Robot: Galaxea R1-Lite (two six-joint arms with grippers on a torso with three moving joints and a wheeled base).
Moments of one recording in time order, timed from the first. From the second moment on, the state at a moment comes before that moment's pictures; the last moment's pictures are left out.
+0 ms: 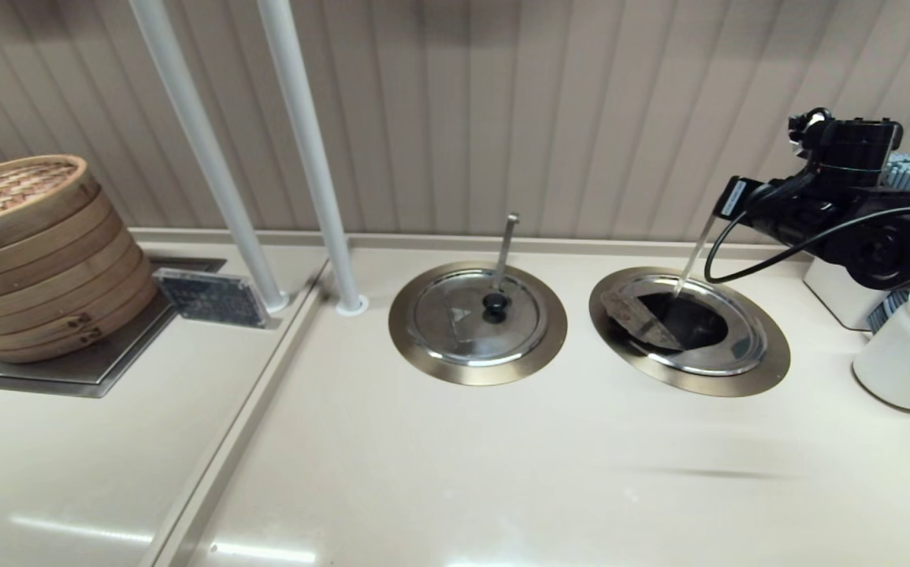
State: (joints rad) left arm 0.00 0.00 -0.02 0.06 0.00 0.00; right arm -0.02 1.97 -1.45 -0.41 -0.16 0.25
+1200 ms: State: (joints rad) left arm 0.00 0.00 -0.02 0.06 0.00 0.00; right arm 0.03 2.01 -1.52 -0.14 -0.32 0.16
